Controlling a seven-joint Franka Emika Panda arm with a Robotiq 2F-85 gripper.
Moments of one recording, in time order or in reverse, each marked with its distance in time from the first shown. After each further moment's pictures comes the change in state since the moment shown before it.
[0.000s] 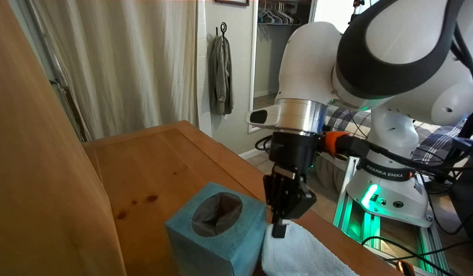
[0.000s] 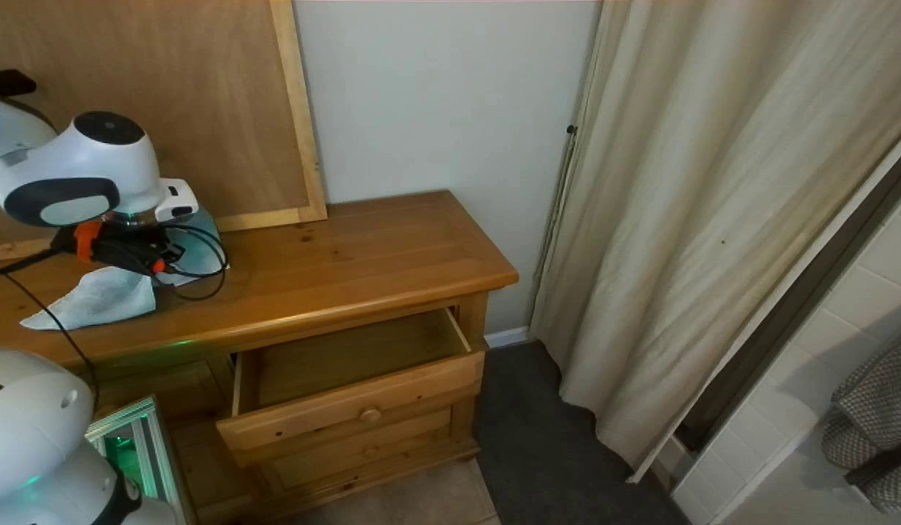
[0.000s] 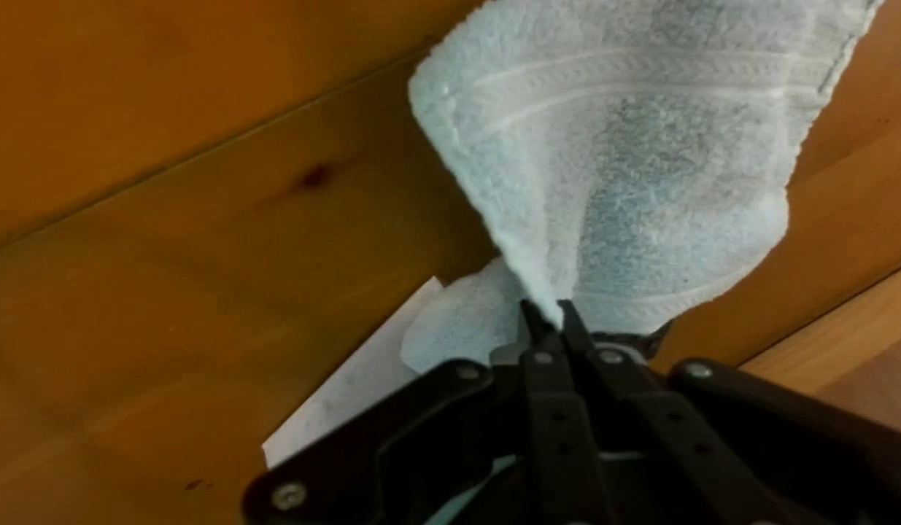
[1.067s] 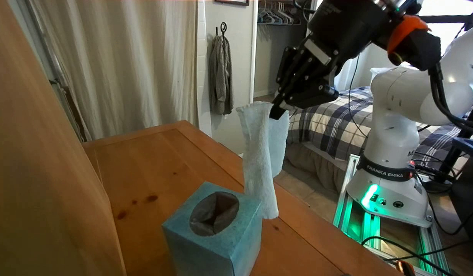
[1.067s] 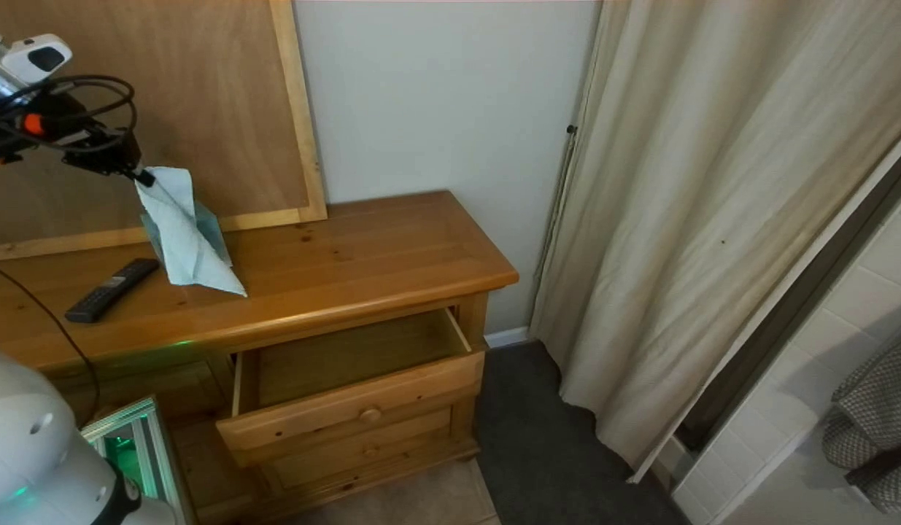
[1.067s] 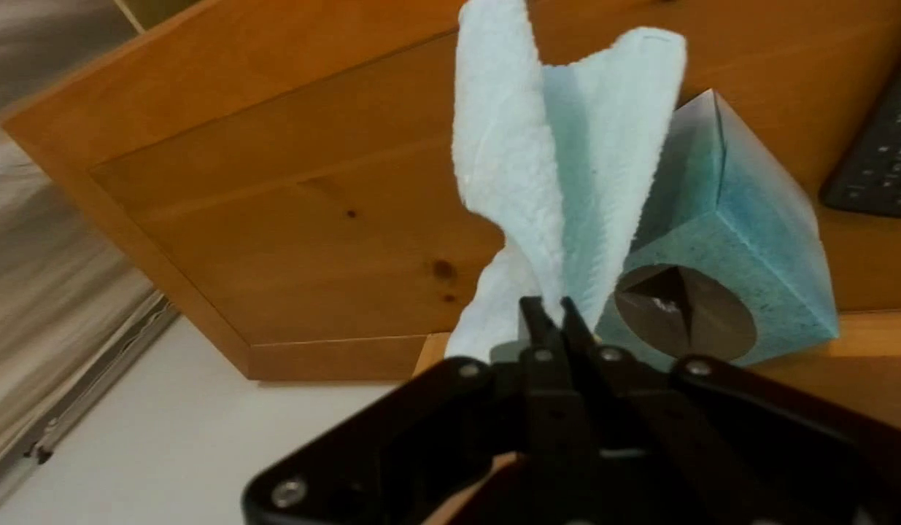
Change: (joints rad) arm -0.174 -0.568 0.143 0.141 -1.006 -0.443 0.793
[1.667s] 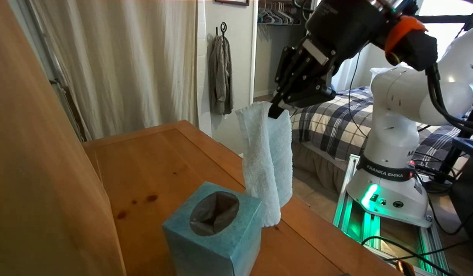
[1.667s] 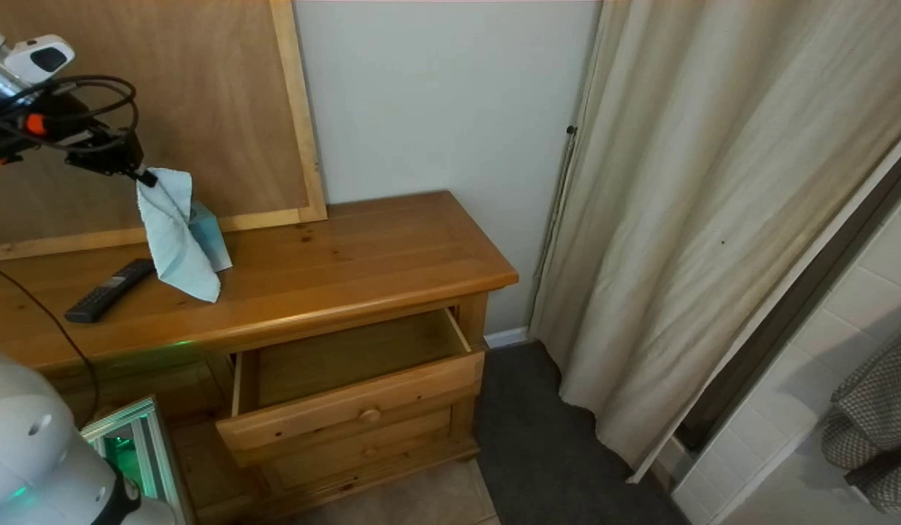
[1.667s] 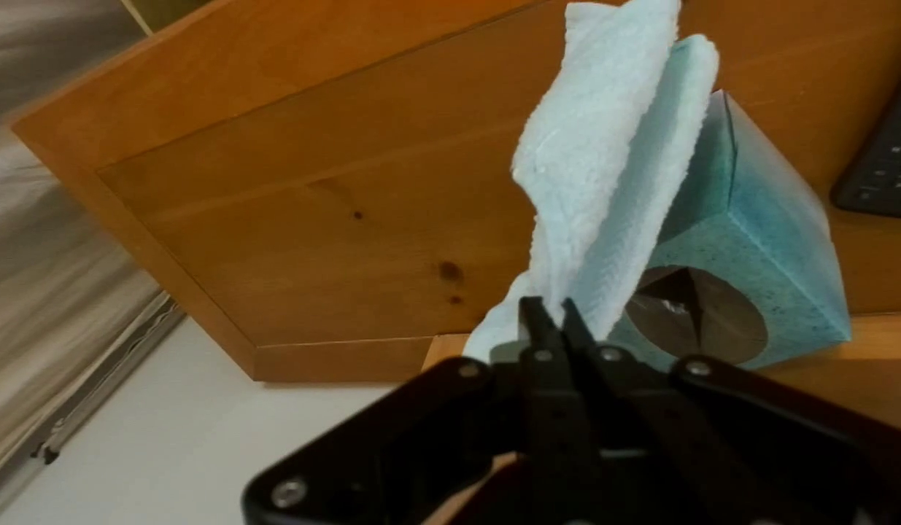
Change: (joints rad) arm -0.007 0.001 0.001 0.000 -0.006 -0.001 0.001
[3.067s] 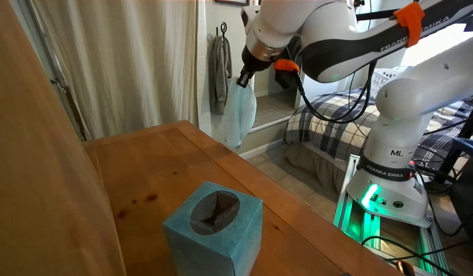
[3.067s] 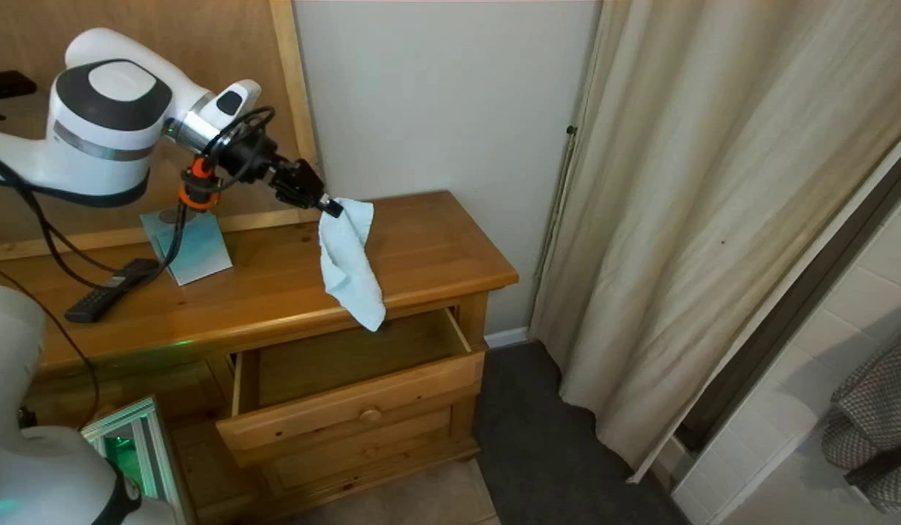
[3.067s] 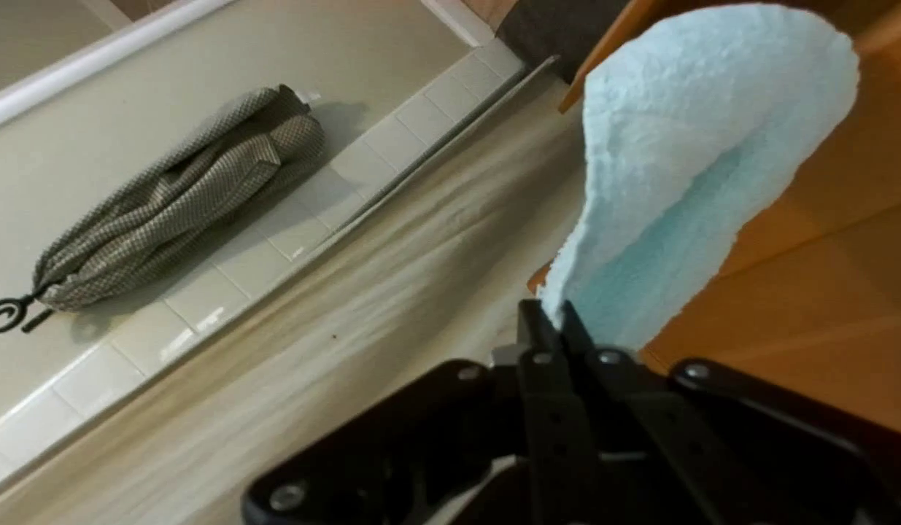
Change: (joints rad) arm -0.724 0.012 0.116 -0.120 -0.465 0.225 0.294
